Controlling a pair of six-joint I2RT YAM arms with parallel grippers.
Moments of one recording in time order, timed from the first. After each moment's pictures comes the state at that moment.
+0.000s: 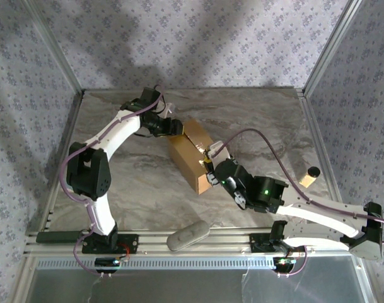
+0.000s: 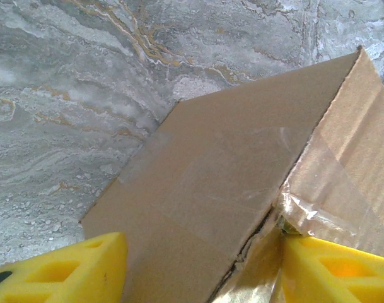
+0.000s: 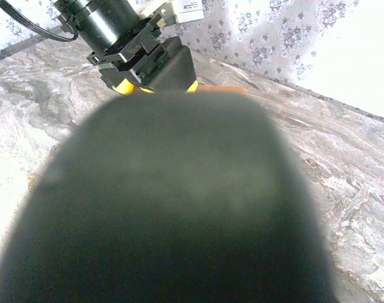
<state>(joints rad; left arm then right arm) -0.39 1.85 1.57 -0.79 0.42 -0.29 1.17 1.00 0.89 -0.40 0.62 0.22</state>
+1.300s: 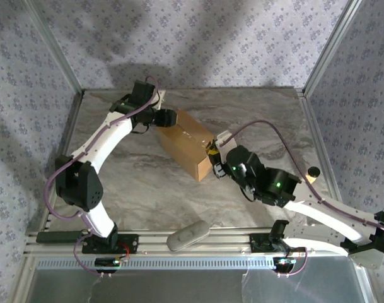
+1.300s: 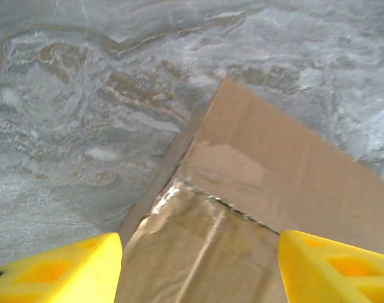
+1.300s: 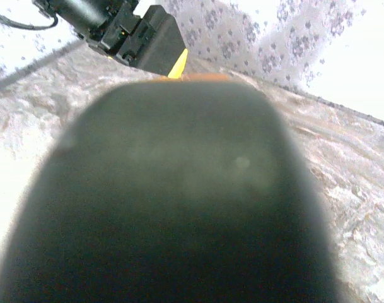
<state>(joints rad) -0.41 1.70 1.58 -0.73 0.21 -0.24 1.03 0.97 1.02 -0.49 0.42 0.17</state>
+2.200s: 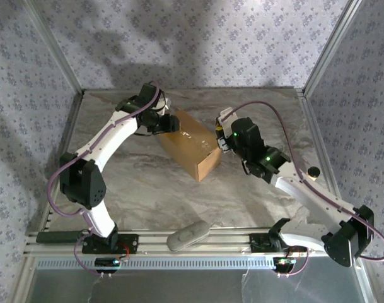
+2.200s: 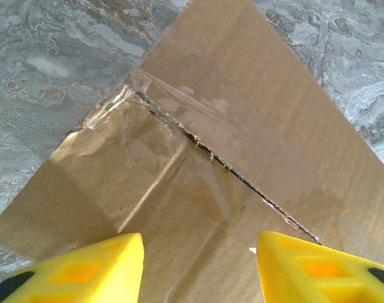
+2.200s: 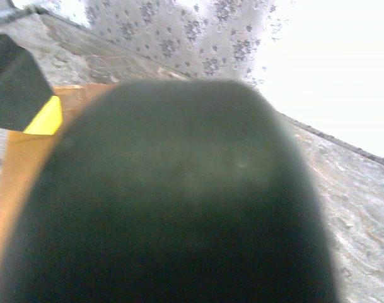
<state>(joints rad) -0.45 1.74 1.61 -0.88 0.27 -0.44 0.68 1.17 1.04 -0.30 0.28 -0.07</state>
